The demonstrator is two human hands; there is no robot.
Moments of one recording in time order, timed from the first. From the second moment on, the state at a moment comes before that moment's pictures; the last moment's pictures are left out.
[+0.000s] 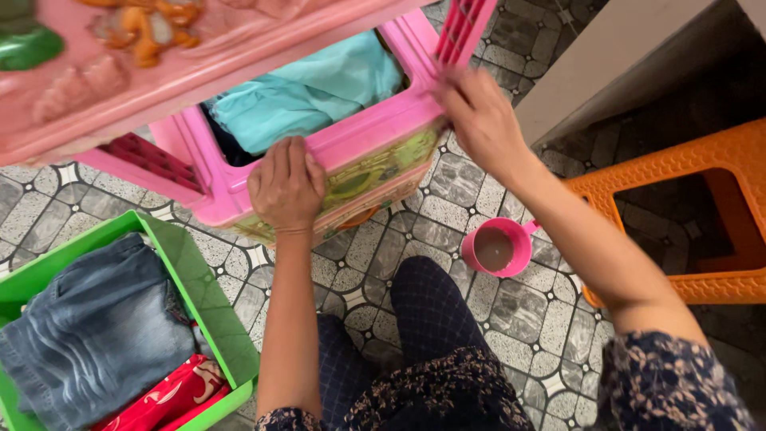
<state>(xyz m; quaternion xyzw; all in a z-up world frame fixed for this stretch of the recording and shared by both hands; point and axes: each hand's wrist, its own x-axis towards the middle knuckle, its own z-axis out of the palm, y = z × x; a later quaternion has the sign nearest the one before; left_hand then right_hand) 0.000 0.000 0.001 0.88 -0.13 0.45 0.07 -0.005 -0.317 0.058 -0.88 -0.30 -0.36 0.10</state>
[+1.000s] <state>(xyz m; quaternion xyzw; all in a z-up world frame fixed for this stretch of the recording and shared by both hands) 0.000 0.000 0.003 0.88 -0.15 0.44 0.08 0.096 -0.269 0.014 -0.89 -0.12 -0.20 -0.39</state>
